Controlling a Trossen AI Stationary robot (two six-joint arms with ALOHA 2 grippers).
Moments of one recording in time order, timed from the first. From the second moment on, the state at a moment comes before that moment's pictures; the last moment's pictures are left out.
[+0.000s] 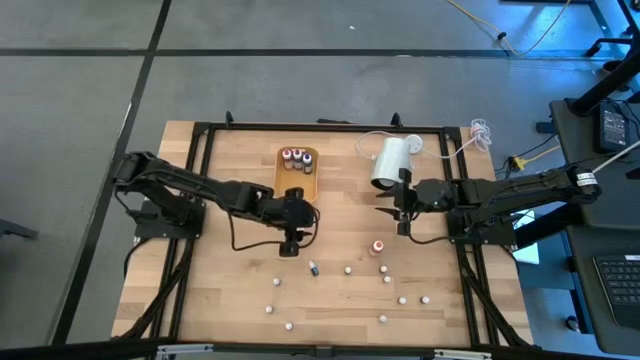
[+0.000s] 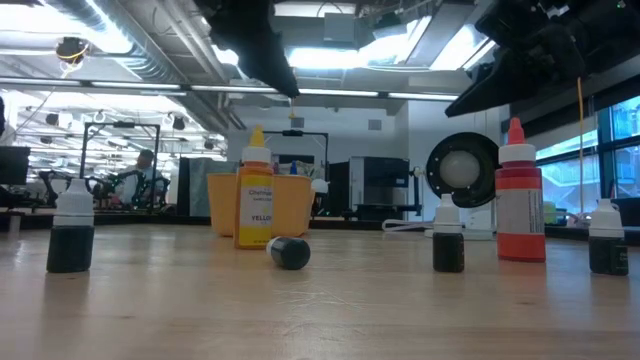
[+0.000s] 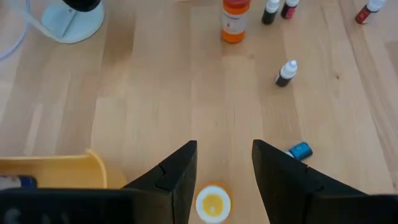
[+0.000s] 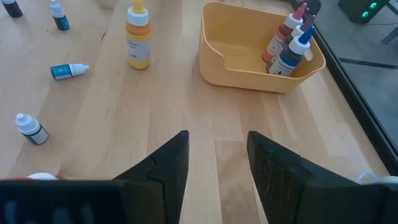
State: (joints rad) left arm -0.16 1.53 1.16 -0.50 -0.14 -0.10; right arm 0.07 0.90 0.52 -0.16 0.22 -0.11
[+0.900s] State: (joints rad) left arm -0.11 1.56 1.16 -0.56 -0.07 -0.20; right arm 0.07 0.90 0.52 -0.17 0.22 -0.11
